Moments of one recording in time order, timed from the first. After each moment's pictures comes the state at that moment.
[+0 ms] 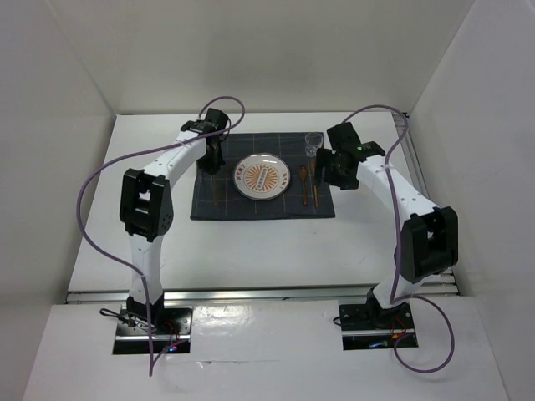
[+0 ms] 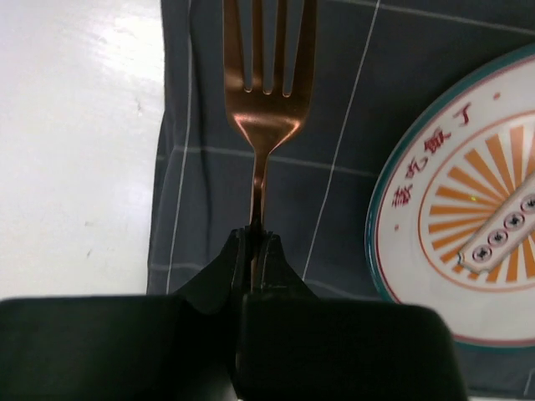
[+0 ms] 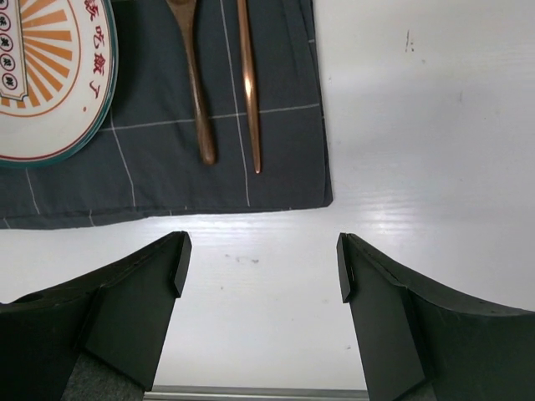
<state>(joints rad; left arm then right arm) -0.30 2.08 1.83 -0.90 -0.27 -0.52 0.31 1.62 1.36 -0.79 0.12 0.41</state>
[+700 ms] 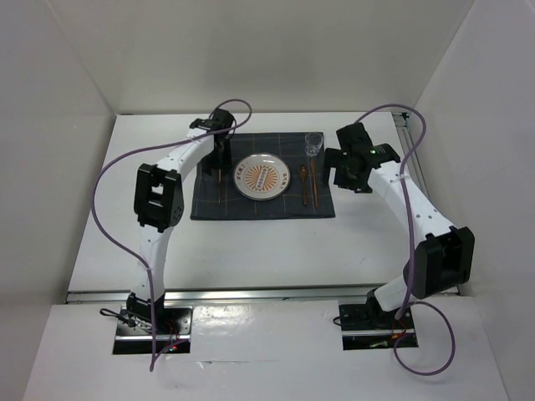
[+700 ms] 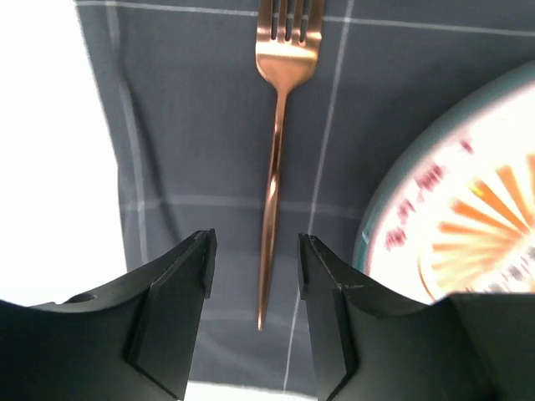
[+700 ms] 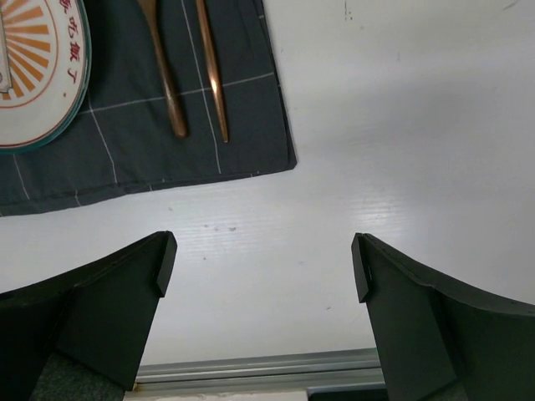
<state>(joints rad) -0.30 2.31 2.05 -0.97 -0.23 -0.42 0.29 1.48 1.36 -0.92 0.19 0.44</state>
